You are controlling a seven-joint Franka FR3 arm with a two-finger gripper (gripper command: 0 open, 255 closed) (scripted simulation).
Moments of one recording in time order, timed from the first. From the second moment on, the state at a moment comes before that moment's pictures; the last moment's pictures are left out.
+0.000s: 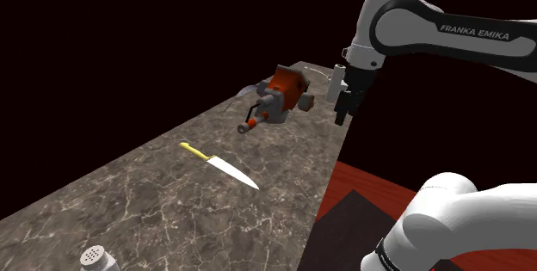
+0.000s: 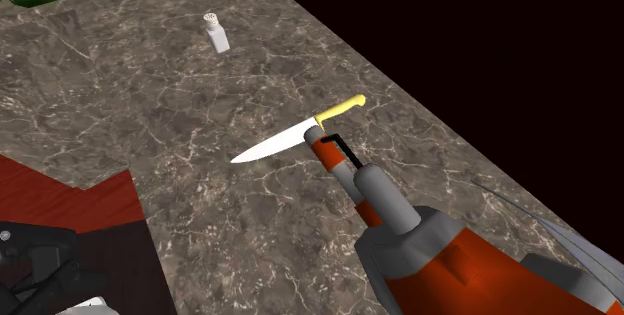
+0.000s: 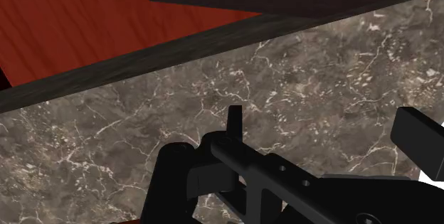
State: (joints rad) arm -0.02 -0.80 -0.02 -2.40 -0.01 1.57 -0.15
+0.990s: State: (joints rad) arm 0.06 -0.43 0.14 -2.28 0.09 1.84 -0.02
